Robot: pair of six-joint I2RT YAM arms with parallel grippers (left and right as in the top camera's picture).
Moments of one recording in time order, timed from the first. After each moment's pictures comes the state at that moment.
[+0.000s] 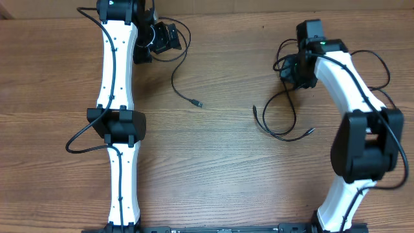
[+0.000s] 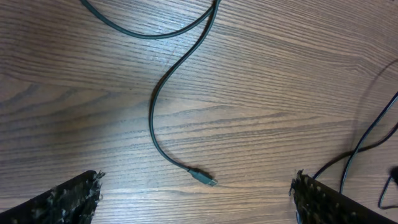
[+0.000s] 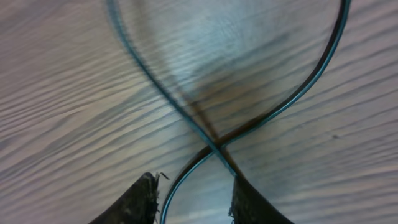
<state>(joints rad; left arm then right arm) -0.09 2.63 2.97 -1.67 0.31 -0.37 0.08 2.05 1.64 -0.89 0.01 0.45</state>
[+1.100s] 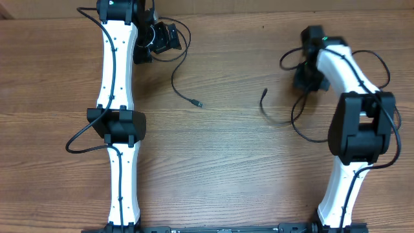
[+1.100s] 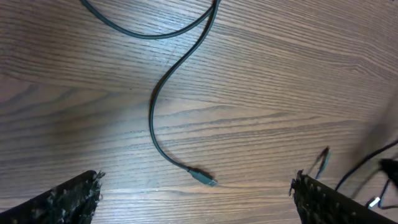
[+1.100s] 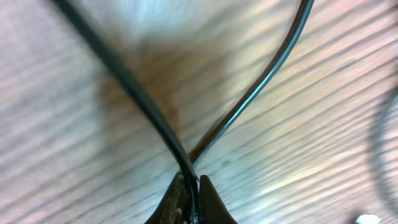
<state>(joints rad) -0.09 2.63 2.97 -1.67 0.31 -0.37 0.00 2.22 1.81 -1.07 0.23 0.39</state>
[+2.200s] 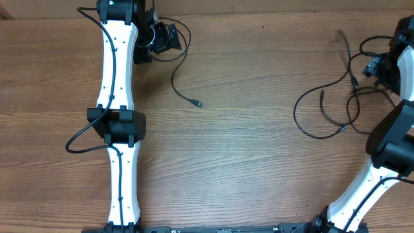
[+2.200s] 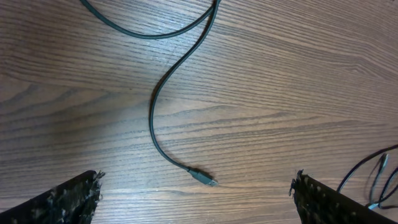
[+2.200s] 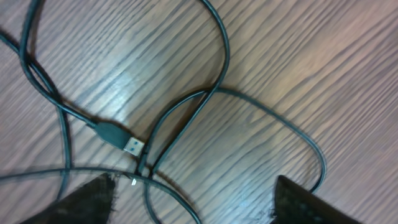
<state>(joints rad) -0.09 2.63 2.97 -1.67 0.31 -0.37 -0.41 2.21 1.97 -1.10 0.24 0.33</state>
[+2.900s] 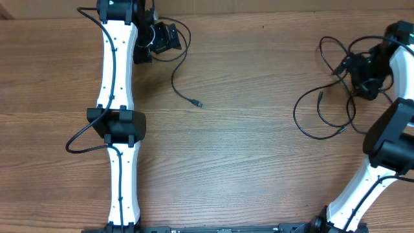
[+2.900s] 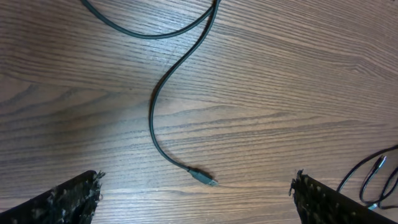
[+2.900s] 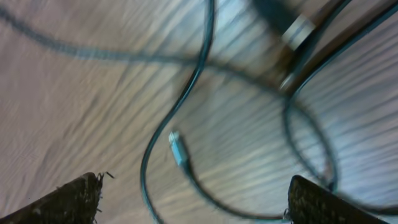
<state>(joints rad) -0.09 2.63 2.97 -1.67 0.31 -0.37 -0.37 2.21 1.93 -1.22 -0.24 0.32</state>
